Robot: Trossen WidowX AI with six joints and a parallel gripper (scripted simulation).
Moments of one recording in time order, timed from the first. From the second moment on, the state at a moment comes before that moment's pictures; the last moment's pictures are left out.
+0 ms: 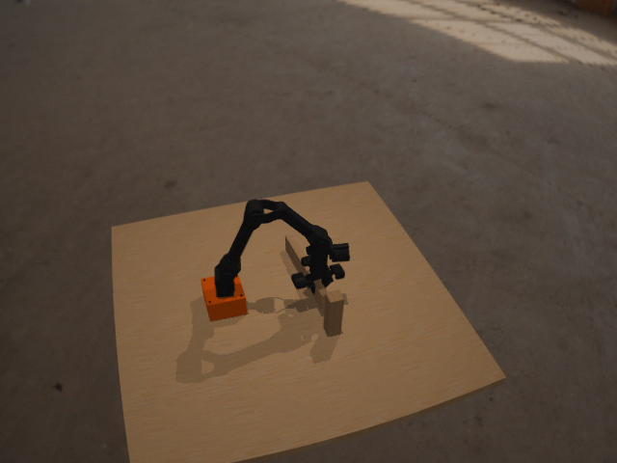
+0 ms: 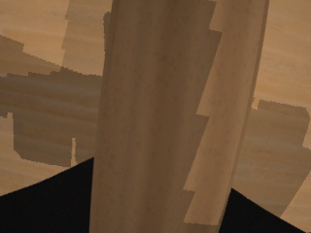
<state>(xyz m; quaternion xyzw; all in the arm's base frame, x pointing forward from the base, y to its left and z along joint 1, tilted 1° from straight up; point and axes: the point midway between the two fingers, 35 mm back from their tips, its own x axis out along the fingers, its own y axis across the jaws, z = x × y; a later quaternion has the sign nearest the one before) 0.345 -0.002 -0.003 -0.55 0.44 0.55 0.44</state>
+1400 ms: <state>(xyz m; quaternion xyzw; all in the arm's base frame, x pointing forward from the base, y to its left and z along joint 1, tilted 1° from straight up) 0.346 -0.006 -0.001 -0.55 0.44 0.55 0.44</state>
